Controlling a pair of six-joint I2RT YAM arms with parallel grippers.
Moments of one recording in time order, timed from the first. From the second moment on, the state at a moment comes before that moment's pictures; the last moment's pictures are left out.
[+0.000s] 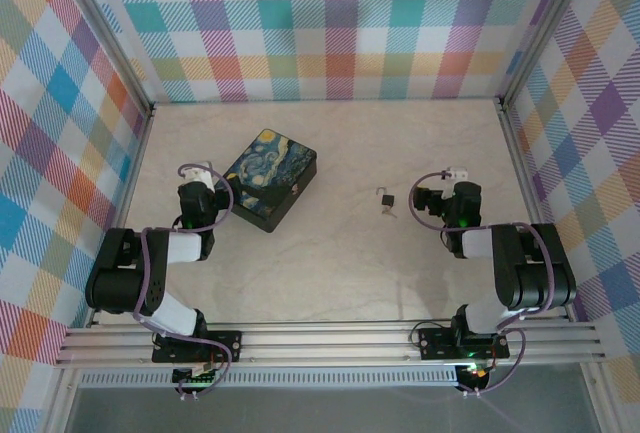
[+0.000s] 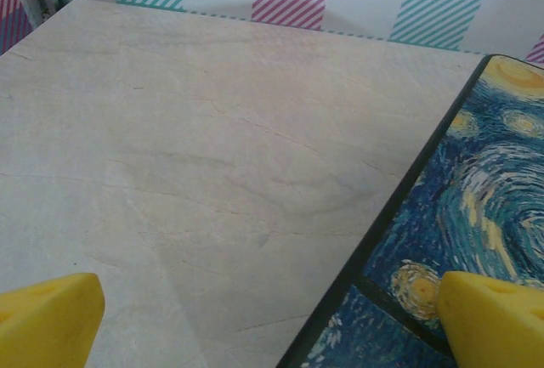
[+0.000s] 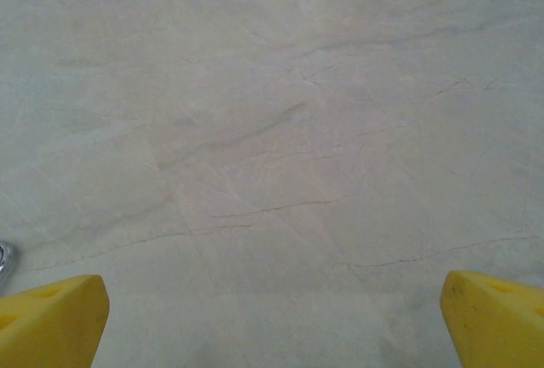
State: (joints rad) left arm -0.06 1.54 0.43 0.77 -0.13 -0.15; right arm 0.02 1.54 0.41 0.67 -0.04 0.07
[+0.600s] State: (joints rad) left arm -0.07 1.54 0.43 0.78 -0.13 -0.13; right arm 0.02 1.54 0.41 0.72 -0.05 0.07
